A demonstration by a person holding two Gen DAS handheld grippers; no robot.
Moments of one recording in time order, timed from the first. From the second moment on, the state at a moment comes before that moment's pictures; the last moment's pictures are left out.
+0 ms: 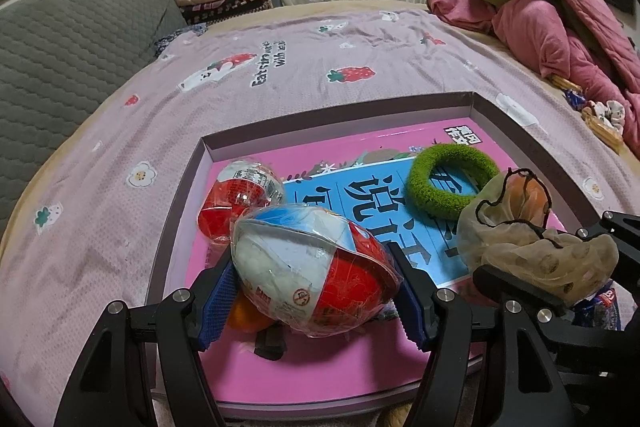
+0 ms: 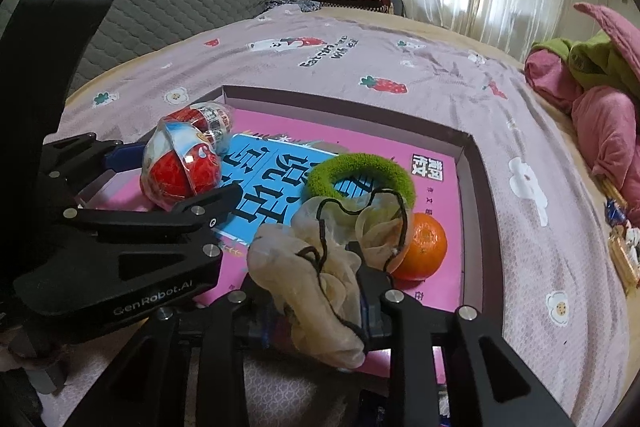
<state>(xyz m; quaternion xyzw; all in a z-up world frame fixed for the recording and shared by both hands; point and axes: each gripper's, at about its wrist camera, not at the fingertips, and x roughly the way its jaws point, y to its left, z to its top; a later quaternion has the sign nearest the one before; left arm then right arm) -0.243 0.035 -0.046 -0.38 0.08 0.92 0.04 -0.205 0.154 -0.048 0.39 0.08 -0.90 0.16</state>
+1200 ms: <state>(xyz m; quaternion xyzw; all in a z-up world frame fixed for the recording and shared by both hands) -0.233 0.028 -0.028 -0.38 0.04 0.92 0.07 -0.199 0.176 -0.018 0.34 0.07 -0.93 0.14</state>
